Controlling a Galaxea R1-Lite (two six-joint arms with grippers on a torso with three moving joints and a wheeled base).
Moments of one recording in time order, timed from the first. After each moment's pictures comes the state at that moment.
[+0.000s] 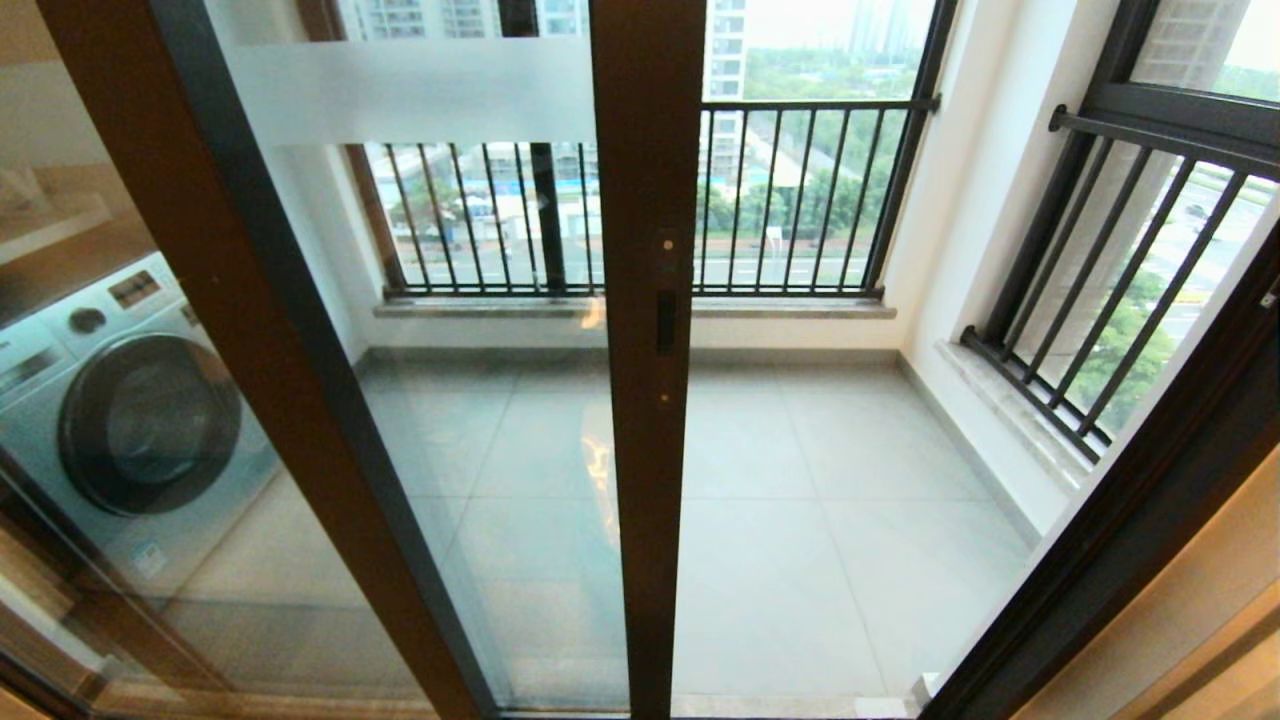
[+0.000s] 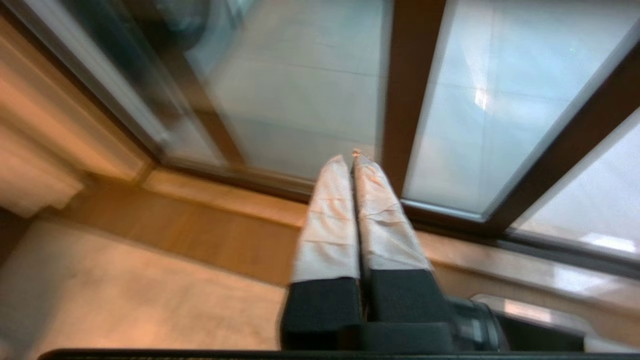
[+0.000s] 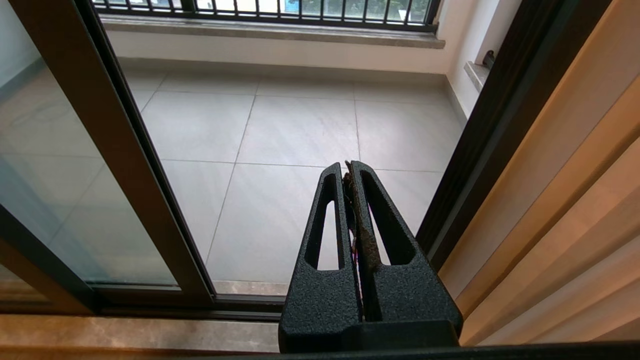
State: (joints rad) left arm 0.00 0.08 -0.66 0.85 0.27 0.03; right arm 0.00 0.00 -0.01 0.02 0.03 -0.08
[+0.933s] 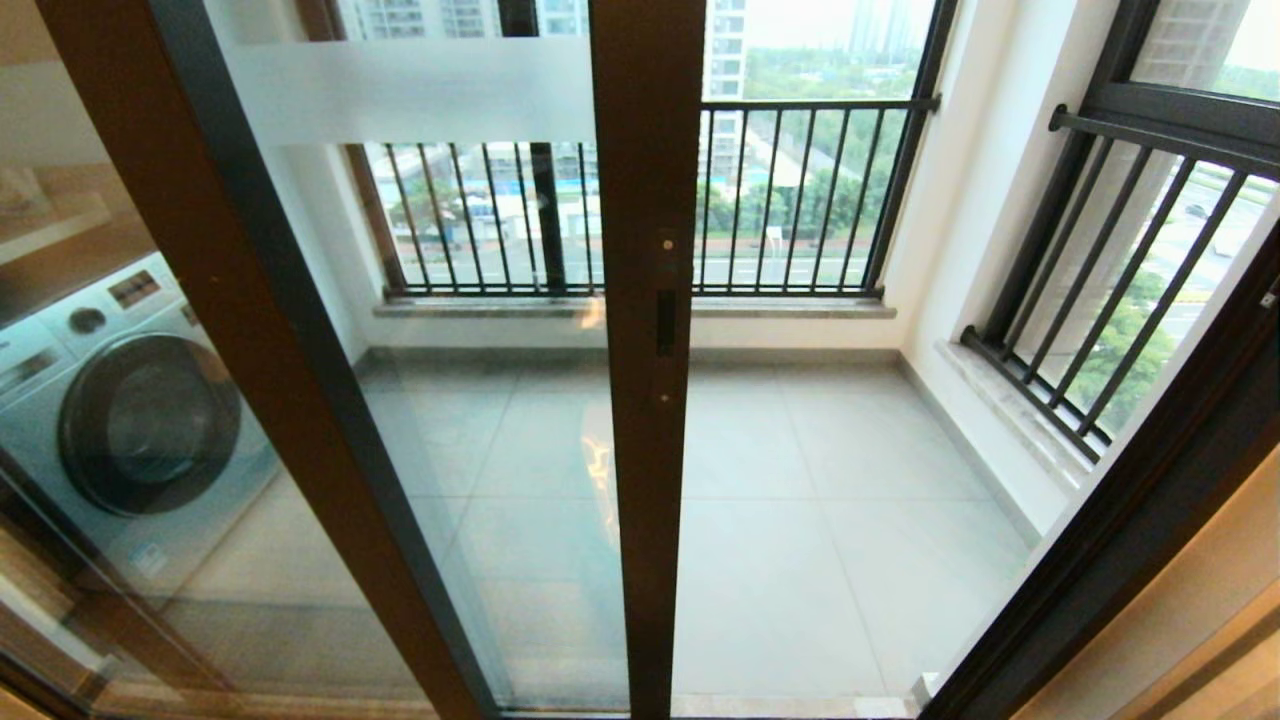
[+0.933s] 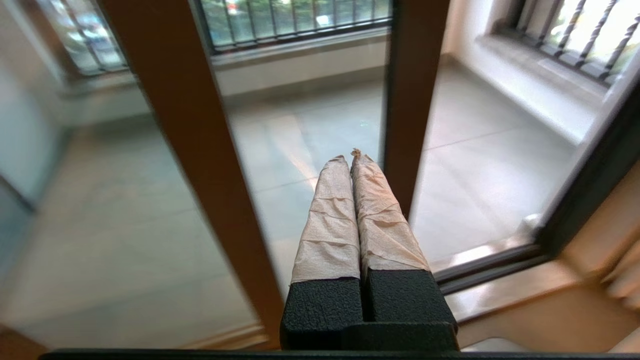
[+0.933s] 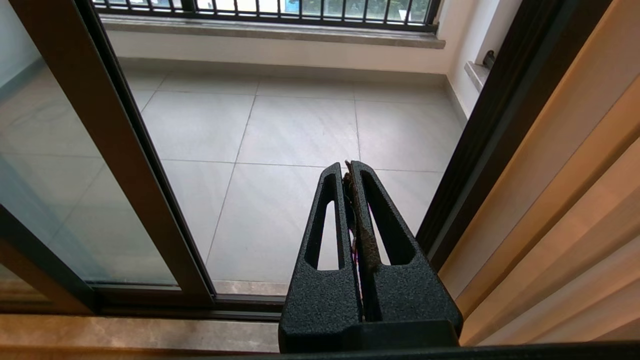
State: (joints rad) left arm 0.00 0.00 -0.07 0.03 -0.32 0.09; right arm 0.00 0.00 -0.01 0.02 0.03 -0.08
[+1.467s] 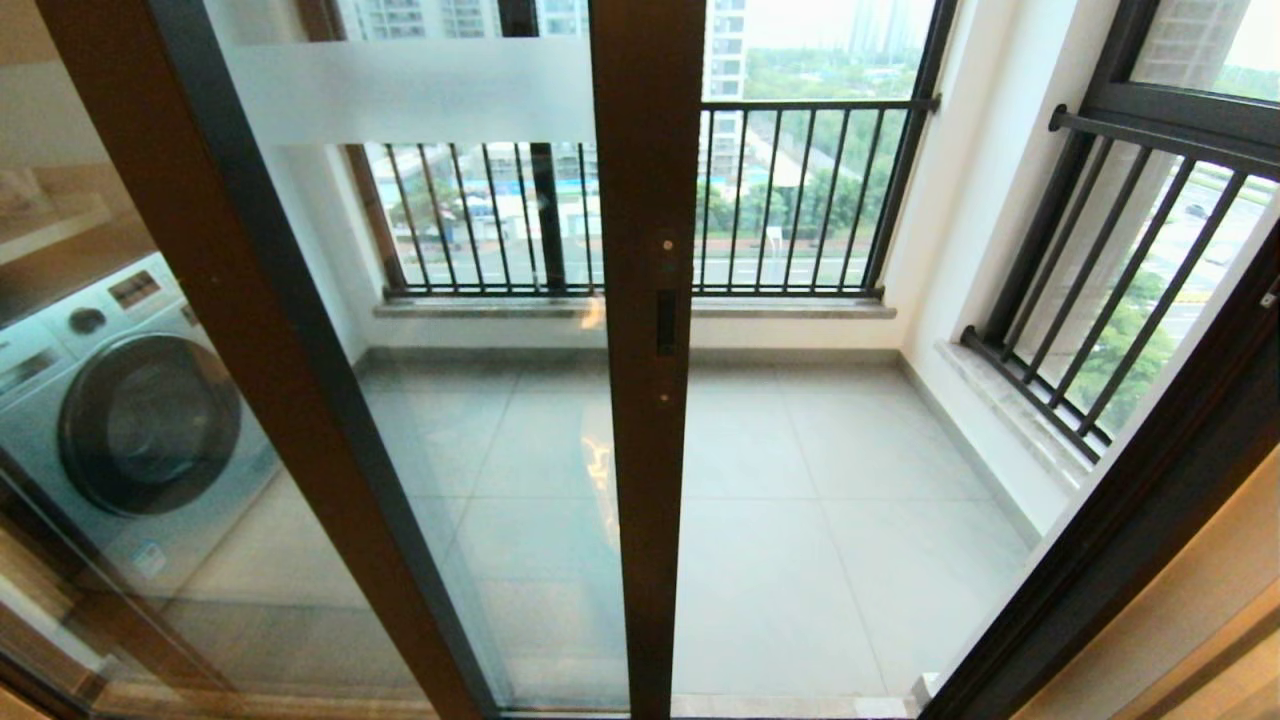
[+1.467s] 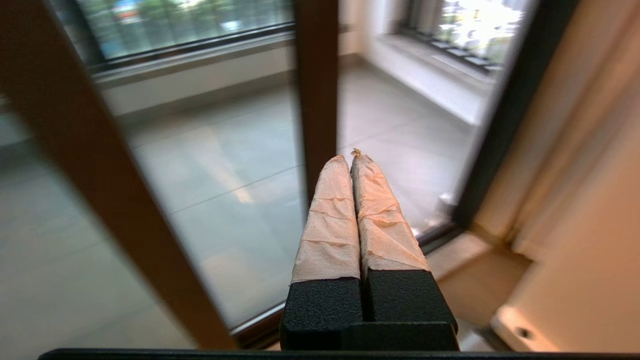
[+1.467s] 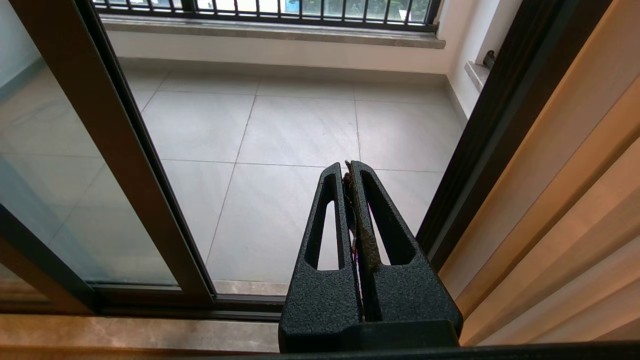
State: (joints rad) left arm 0.00 0.00 -0.06 0.03 -0.57 0.05; right arm 0.00 0.00 -0.01 0.02 0.03 -0.08
